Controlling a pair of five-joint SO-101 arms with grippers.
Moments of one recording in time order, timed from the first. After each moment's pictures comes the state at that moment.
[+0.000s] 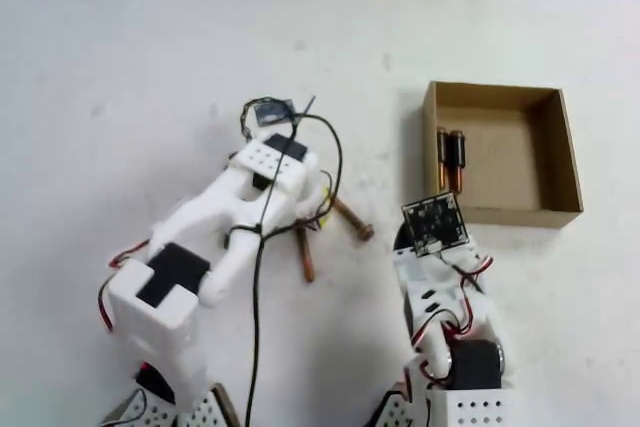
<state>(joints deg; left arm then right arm) 21.7 19.9 14.1 65.6 44.5 -5.8 -102.5 86.9 57.2 19.5</state>
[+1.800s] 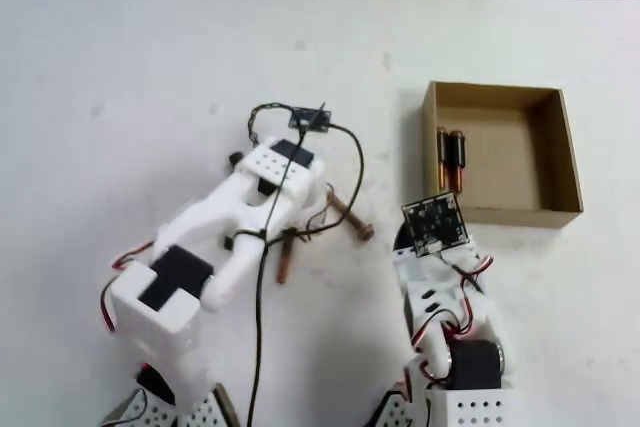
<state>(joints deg) 23.6 19.6 15.3 65.6 22.9 -5.9 -102.5 86.9 57.2 19.6</state>
